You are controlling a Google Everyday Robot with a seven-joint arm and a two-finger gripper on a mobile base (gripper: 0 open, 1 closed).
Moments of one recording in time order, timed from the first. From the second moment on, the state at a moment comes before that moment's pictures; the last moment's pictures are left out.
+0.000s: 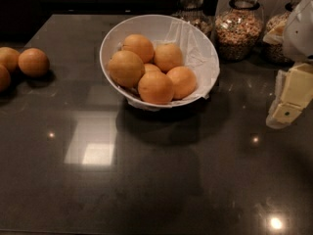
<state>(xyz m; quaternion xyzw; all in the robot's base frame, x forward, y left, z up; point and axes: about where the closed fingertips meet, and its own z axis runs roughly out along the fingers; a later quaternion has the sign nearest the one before) 0.438 -0.217 0.976 -0.60 0.78 -0.03 0.16</state>
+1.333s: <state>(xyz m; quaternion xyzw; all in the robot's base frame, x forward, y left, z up) 0.494 -0.158 0.980 -0.62 0.74 -0.01 0.24</state>
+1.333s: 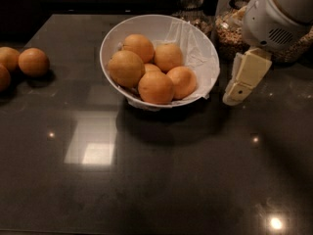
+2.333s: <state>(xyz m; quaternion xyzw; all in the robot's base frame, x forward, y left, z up) 0.519 -0.100 0.975 -0.63 0.71 0.04 0.29</state>
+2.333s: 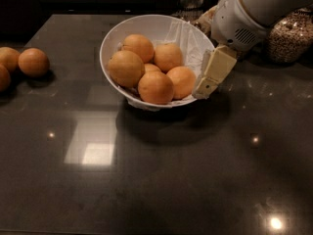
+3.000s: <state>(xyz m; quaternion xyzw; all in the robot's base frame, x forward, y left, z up) 0.533 -0.012 0.976 -0.65 0.67 0.13 0.32</state>
